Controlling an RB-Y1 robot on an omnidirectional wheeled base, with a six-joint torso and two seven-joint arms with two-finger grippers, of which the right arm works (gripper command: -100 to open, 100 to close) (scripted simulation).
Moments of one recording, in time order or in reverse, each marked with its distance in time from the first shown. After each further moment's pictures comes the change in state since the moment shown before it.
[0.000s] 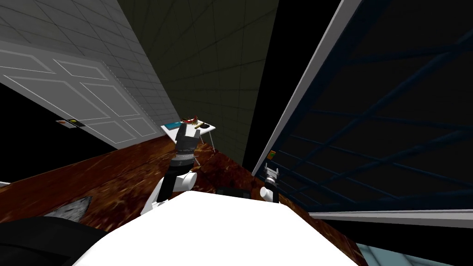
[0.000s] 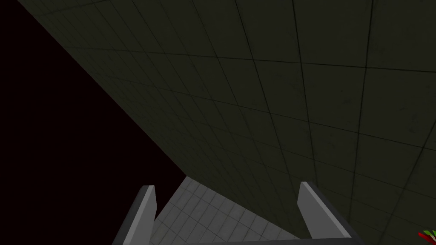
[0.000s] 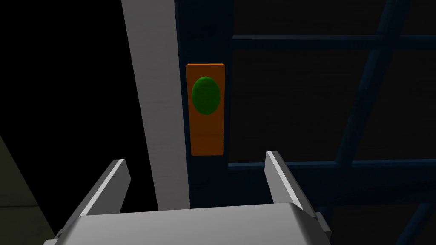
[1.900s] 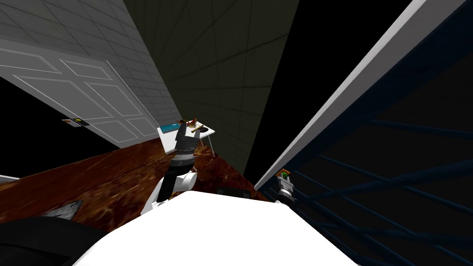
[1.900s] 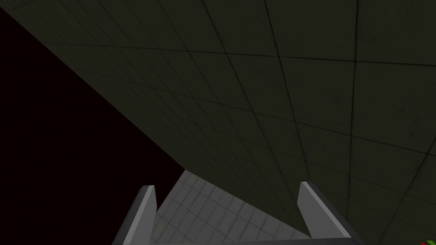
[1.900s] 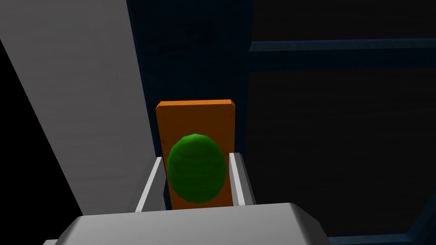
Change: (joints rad) arm 0.080 -0.175 0.026 0.105 -0.033 -0.065 -0.258
